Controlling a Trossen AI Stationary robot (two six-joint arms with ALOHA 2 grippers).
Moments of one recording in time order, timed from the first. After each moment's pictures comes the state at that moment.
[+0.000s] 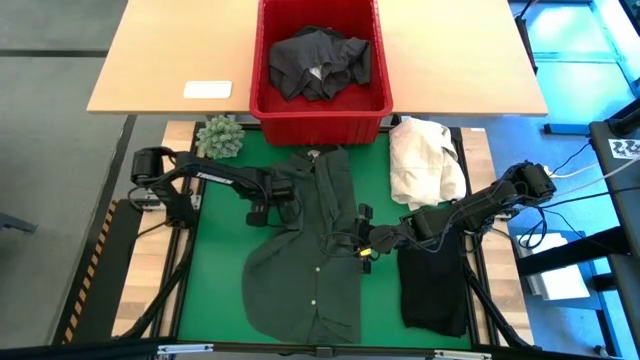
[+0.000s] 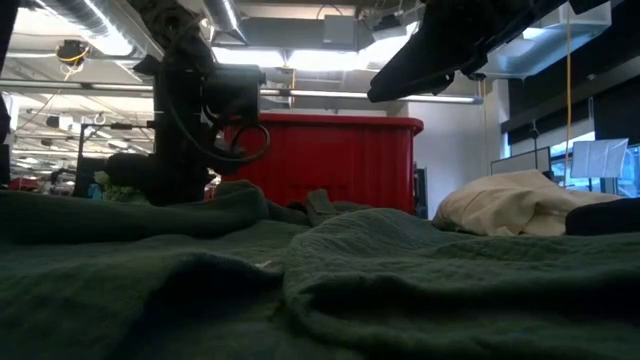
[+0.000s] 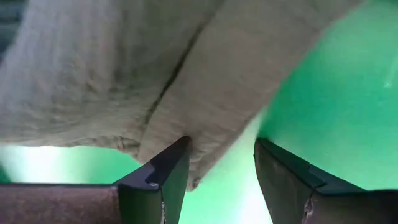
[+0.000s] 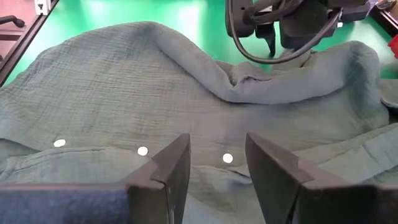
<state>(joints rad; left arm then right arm) 0.16 1.68 0.88 -0.75 -0.33 0.27 0.35 1.51 0.89 0.00 0.35 0.17</state>
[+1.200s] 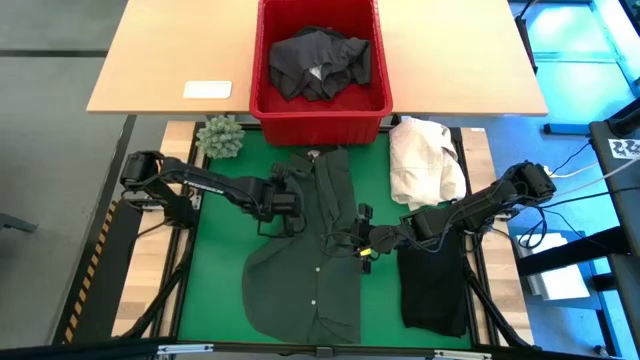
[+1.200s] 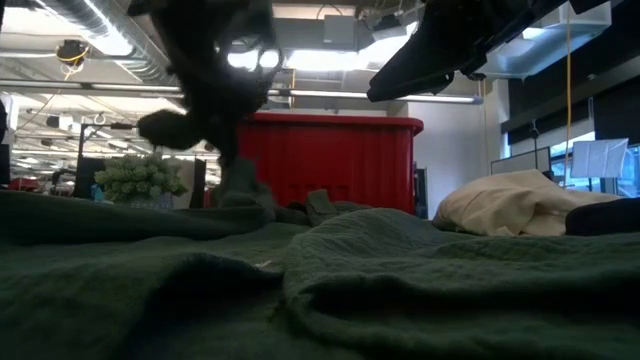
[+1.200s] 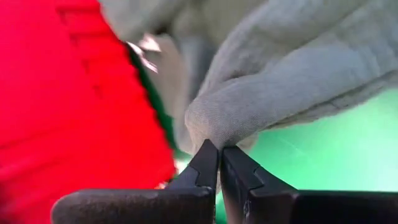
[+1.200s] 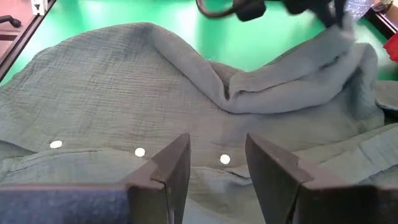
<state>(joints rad) -0.03 1.60 1.06 -0.79 -0.74 0.47 0.35 1.51 0.89 0.00 0.36 0.17</state>
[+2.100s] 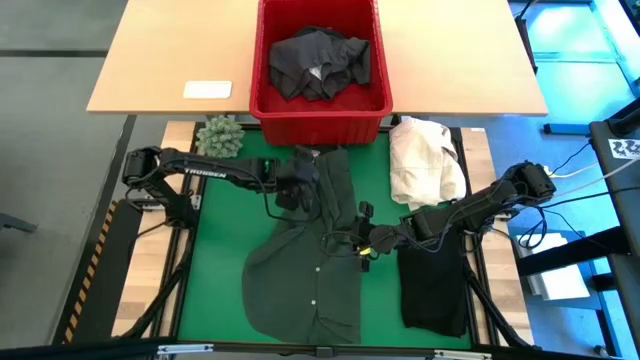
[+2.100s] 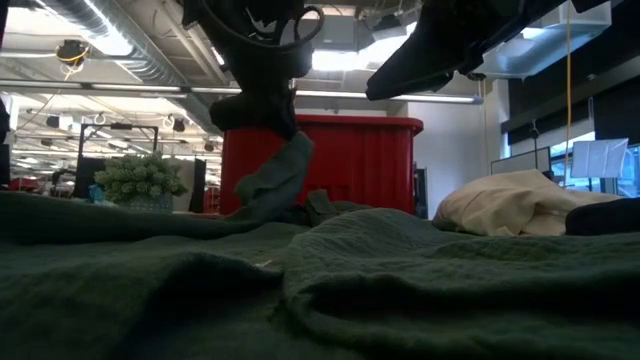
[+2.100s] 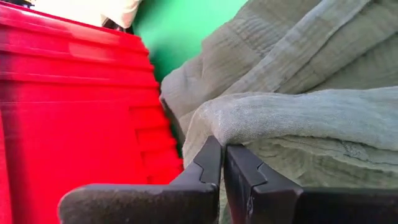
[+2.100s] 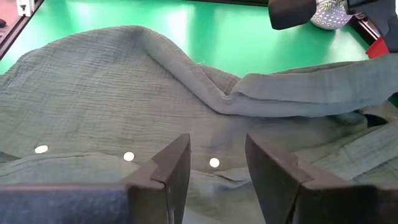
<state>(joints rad) 0.13 1.60 1.14 -0.42 -0.45 0.75 0.35 1.51 0.89 0.01 0.40 0.15</state>
